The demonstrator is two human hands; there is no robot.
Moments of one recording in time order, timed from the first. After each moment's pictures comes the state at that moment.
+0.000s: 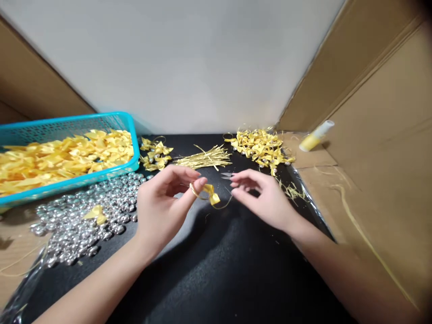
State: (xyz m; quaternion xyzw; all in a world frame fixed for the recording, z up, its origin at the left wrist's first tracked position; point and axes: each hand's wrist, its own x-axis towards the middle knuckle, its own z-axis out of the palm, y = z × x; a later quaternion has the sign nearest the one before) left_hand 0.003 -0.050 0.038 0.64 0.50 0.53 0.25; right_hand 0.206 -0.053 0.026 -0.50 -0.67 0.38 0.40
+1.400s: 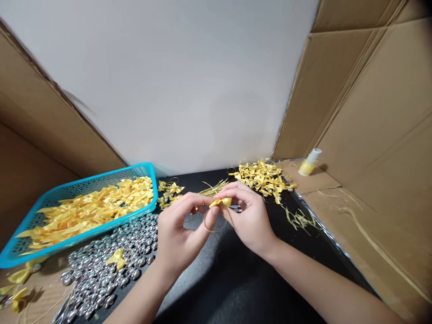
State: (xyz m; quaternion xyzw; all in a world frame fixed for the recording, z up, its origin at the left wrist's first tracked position) left_hand 0.000 -0.036 0.064 0.77 0.41 0.48 0.13; right_hand 0.151 -0.026 0.045 -0.36 -0.61 0.34 0.61
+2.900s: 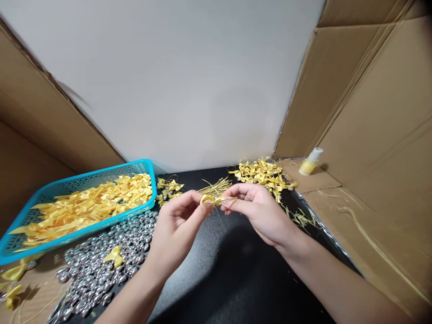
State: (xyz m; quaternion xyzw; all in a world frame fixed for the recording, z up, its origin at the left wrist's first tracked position) left_hand 0.001 -0.038 0.078 0.65 0.46 0.47 0.38; right_hand 0.166 -0.027 0.079 -0.37 -0.43 0.66 0.50
